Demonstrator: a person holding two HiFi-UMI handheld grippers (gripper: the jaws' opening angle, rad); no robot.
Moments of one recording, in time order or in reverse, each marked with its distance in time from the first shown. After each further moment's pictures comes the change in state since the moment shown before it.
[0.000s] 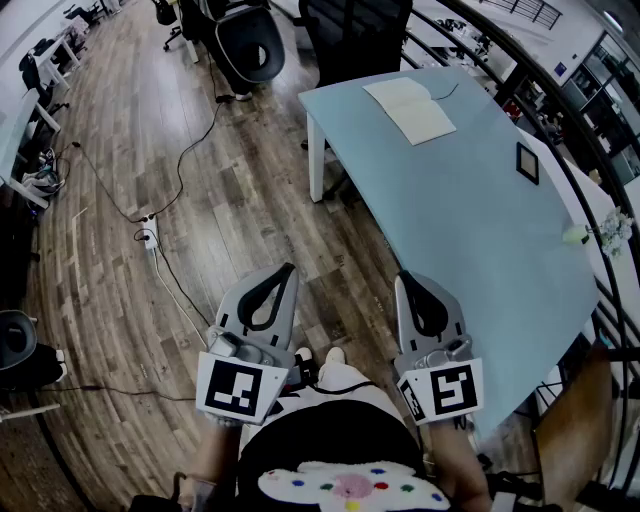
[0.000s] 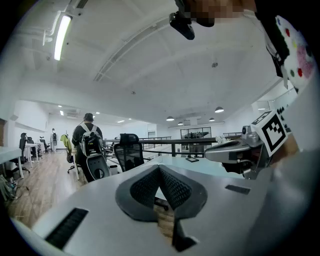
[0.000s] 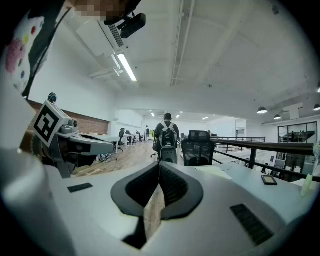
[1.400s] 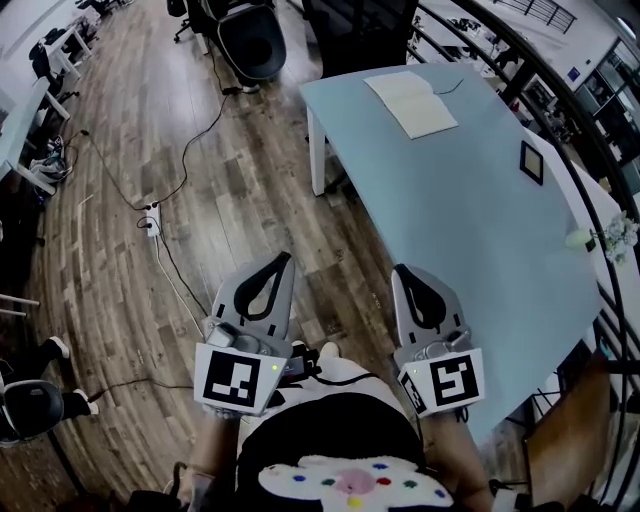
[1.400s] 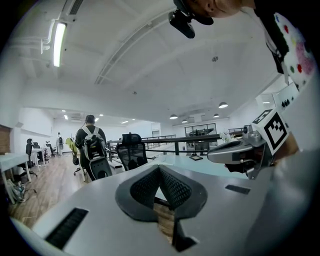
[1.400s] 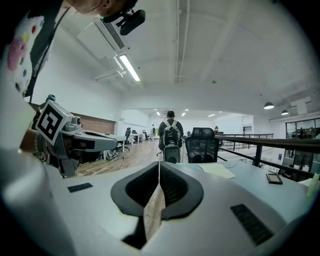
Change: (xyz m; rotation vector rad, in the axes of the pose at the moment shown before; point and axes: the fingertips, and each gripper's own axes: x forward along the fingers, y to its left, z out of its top) left arm 0.014 -0.022 -0.001 0.033 0.006 0.064; right arm -0.008 -0.023 -0.017 0.004 0.013 0.079
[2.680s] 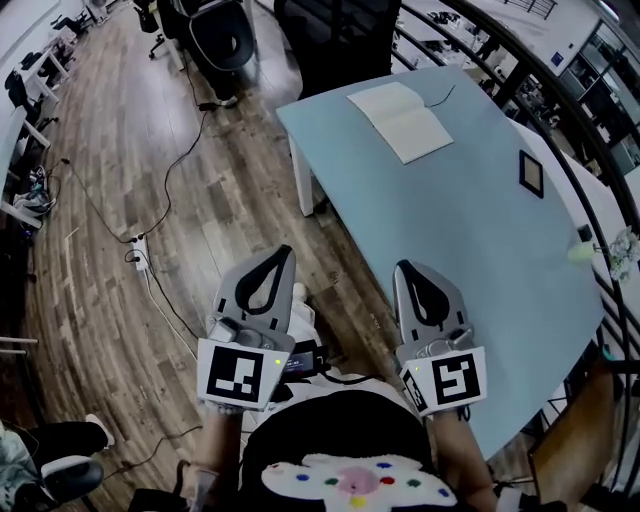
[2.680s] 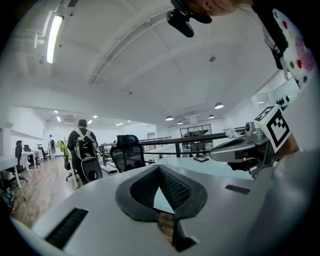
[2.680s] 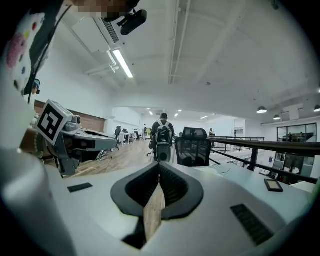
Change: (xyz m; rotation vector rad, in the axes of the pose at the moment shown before) left arm 0.111 0.045 -0.008 0.035 -0.030 -0.060; right arm 0.085 -0.063 -0.009 -0.012 -0.009 -0.097
